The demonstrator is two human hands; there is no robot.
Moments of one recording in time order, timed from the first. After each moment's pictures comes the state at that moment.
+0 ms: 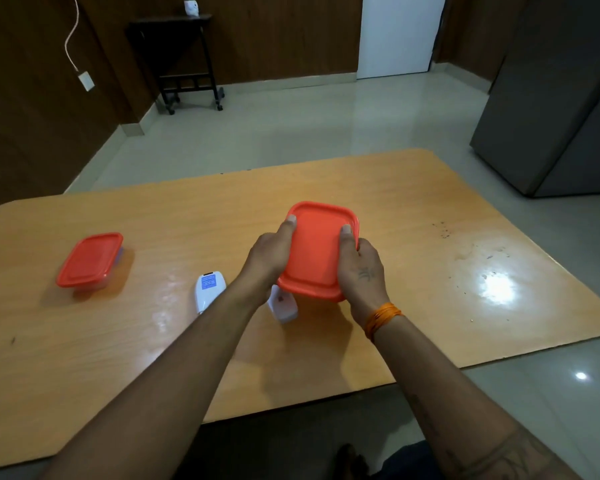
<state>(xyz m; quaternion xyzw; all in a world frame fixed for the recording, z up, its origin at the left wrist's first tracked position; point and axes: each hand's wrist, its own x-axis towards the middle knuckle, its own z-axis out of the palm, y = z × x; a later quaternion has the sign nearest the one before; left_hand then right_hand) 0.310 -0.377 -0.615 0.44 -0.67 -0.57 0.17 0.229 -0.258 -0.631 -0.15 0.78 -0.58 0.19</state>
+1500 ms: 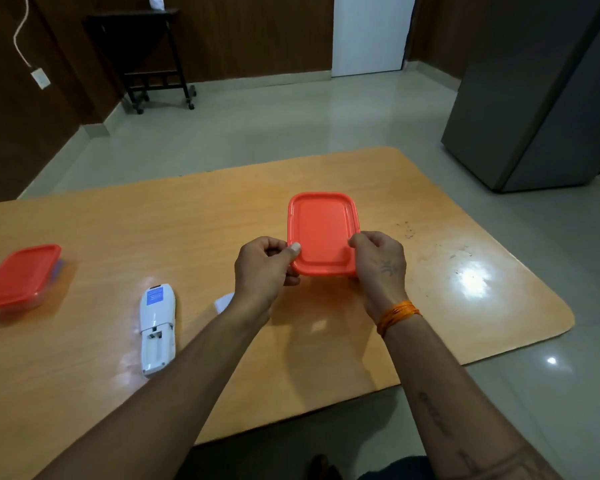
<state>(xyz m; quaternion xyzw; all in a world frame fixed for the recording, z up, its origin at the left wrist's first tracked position) 0.262 -0.327 -0.634 0.40 -0.64 -0.59 0.27 0.140 -0.215 -0.644 -0.06 0.75 -0.64 0.14</state>
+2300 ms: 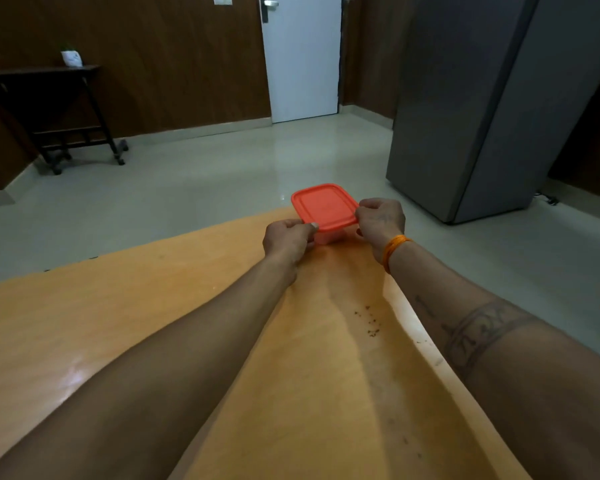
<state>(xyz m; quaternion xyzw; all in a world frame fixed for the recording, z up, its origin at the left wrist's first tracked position) -0.071 -0.411 -0.666 0.34 -0.61 -0.68 0.23 -0.183 -0.292 -0.658 -0.03 0.77 -0.64 0.06</state>
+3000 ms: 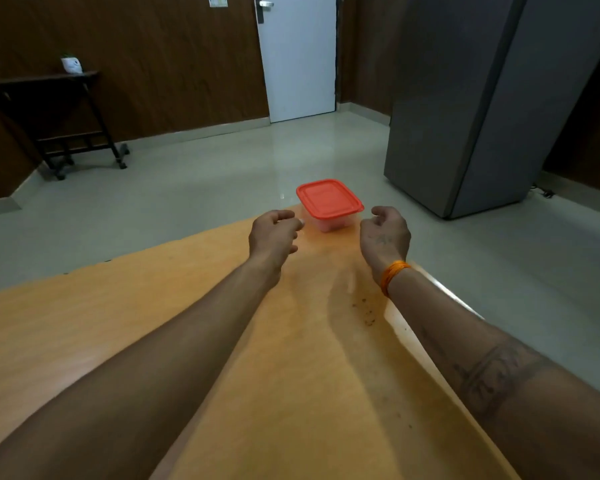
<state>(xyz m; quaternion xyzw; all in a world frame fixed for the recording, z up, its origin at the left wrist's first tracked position) -0.012 -0.408 -0.621 0.32 -0.68 -0.62 0.23 -0.113 -0.260 -0.642 -0.02 0.79 -0.61 -0.01</state>
